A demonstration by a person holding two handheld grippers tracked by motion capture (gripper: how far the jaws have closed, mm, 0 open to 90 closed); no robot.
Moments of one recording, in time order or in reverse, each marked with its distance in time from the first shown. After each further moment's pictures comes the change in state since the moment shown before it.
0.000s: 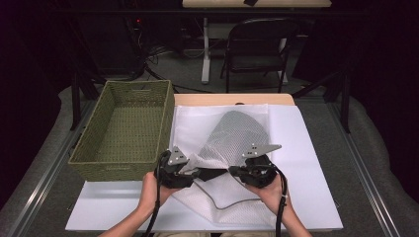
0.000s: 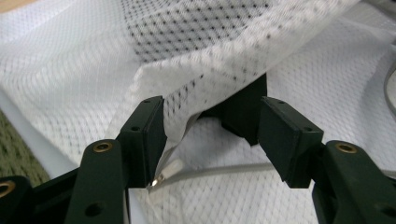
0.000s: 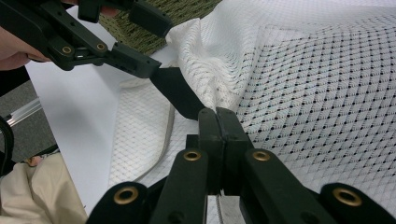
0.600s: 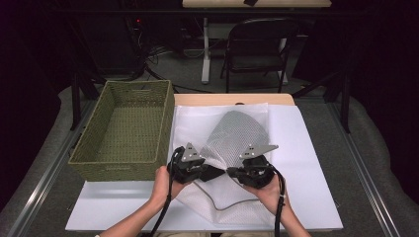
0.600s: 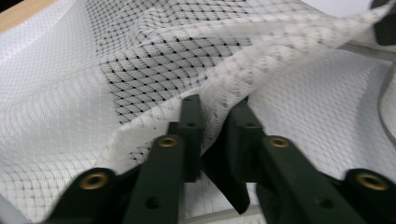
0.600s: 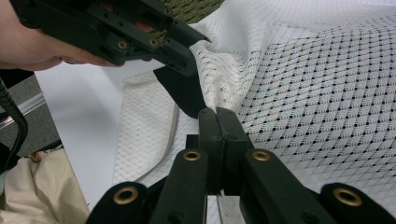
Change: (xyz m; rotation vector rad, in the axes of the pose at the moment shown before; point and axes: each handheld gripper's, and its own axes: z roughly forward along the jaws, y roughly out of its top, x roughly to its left) left arm -0.009 0.017 0.022 -0.023 -0.050 0.080; right arm 0.003 0.001 0.004 0.016 0.016 -0.015
